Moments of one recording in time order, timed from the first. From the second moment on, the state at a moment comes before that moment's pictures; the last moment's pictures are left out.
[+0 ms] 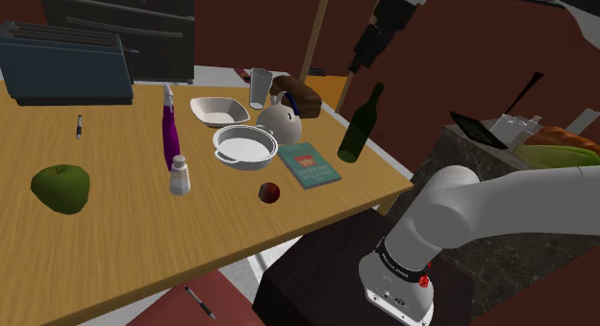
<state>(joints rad) -0.02 -0.82 -0.05 -2.26 -0.05 1.64 -0.17</state>
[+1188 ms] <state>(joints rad) 0.06 -0.73 0.12 -2.65 0.05 2.06 0.00</state>
